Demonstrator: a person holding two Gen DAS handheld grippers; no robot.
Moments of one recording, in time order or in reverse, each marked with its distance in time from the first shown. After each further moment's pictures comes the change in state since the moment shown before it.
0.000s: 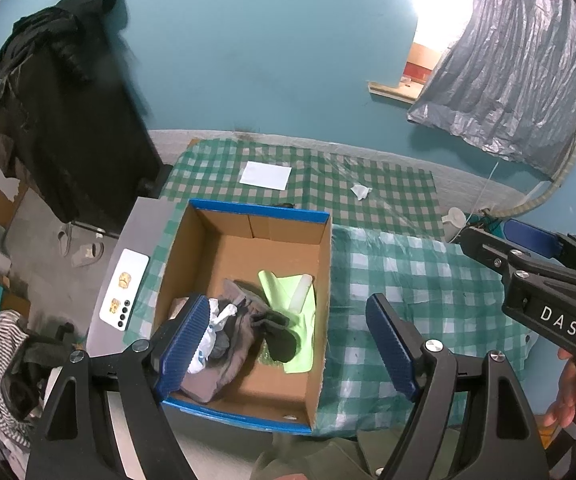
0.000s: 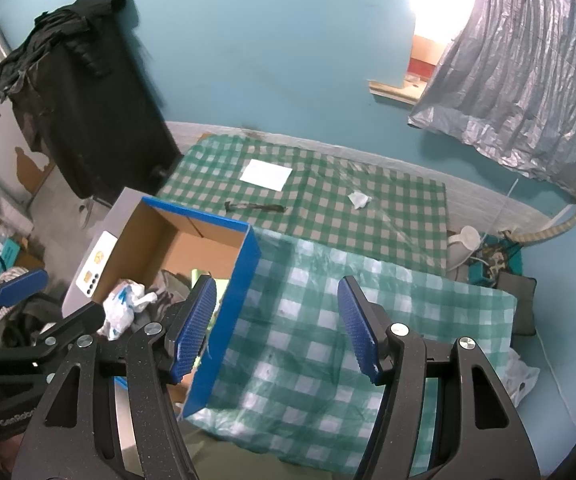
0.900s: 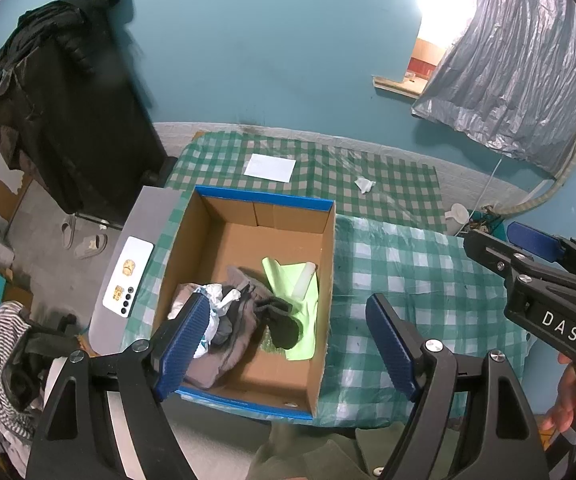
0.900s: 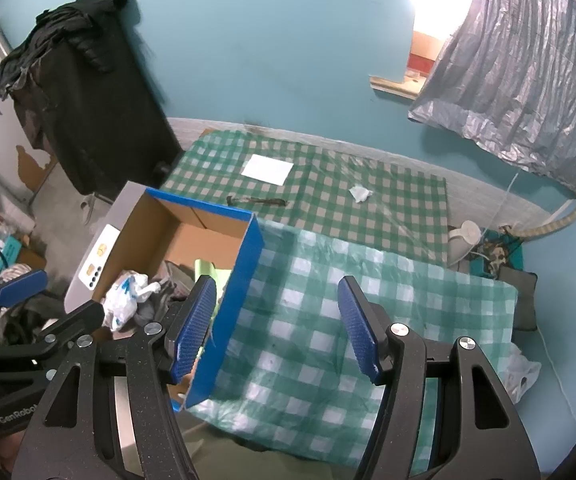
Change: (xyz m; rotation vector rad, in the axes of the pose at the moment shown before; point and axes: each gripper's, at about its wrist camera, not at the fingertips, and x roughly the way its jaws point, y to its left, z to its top) left arm -0.006 0.001 -0.012 -0.014 0.018 0.011; right arm -0.005 0.005 -0.011 -0.008 0.011 0.010
